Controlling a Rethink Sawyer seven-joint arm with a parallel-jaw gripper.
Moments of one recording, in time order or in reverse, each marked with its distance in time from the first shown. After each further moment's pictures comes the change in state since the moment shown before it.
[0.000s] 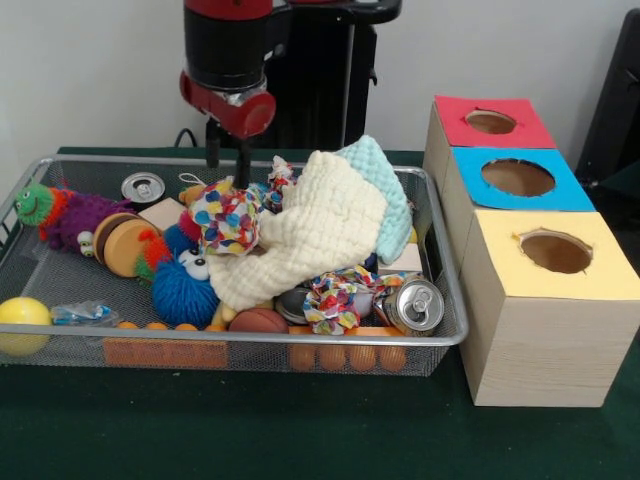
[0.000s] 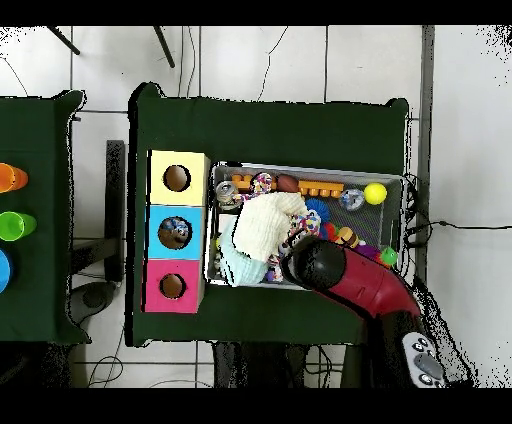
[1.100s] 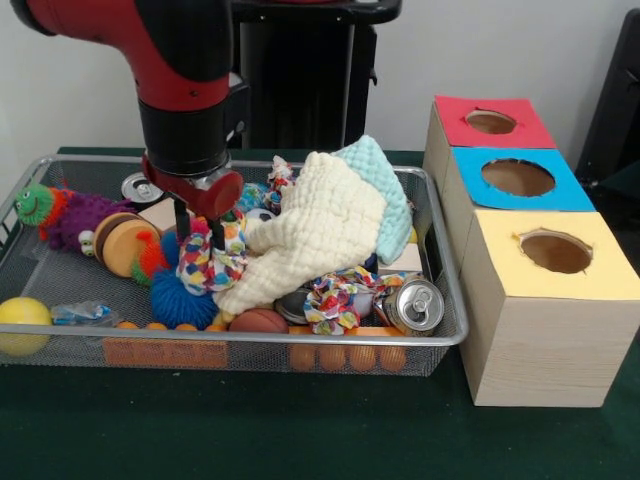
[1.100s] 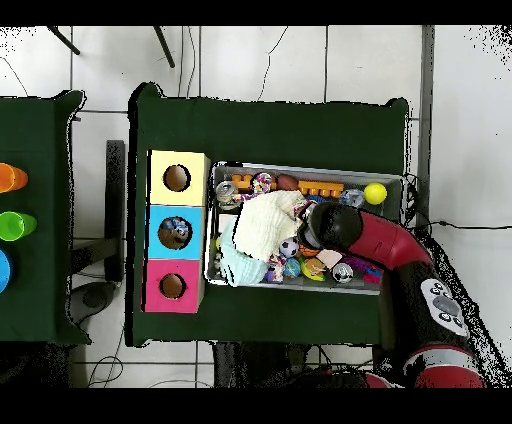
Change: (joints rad) arm -0.124 0.163 0.156 -0.258 -0.145 0.117 0.000
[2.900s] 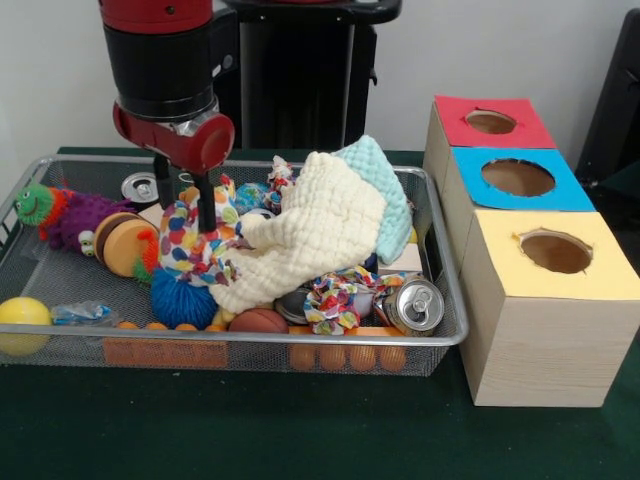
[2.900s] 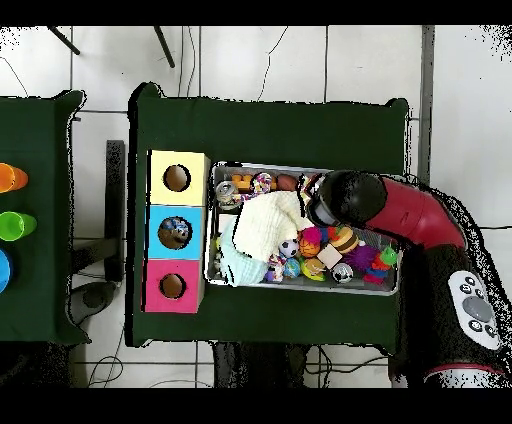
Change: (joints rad) arm -0.022 -0.120 0.088 -0.103 -0.038 0.208 0.000
